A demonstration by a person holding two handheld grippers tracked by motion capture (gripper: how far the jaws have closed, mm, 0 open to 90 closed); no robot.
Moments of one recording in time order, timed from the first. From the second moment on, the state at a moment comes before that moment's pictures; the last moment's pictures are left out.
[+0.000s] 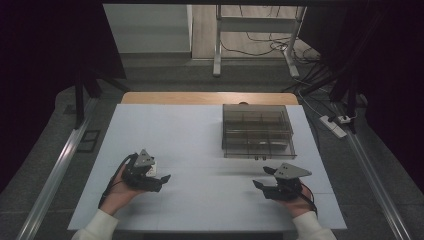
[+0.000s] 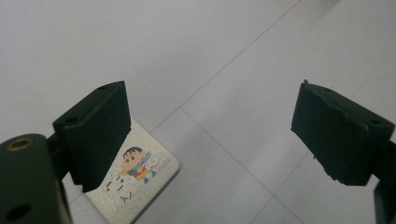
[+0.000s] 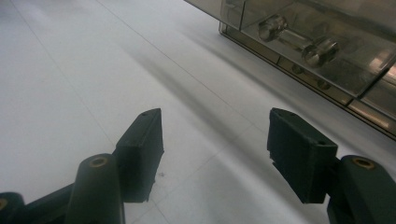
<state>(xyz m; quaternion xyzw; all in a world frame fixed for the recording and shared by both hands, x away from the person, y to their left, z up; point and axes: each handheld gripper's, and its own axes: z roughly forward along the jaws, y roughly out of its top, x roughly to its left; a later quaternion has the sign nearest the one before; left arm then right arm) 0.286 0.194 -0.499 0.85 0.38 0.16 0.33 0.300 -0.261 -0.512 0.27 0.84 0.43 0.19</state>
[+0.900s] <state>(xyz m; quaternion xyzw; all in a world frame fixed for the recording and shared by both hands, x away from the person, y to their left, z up) 0.328 0.201 -0.488 0.86 0.39 0.12 0.30 0.303 -0.257 -0.517 0.26 0.85 0.42 0.19</state>
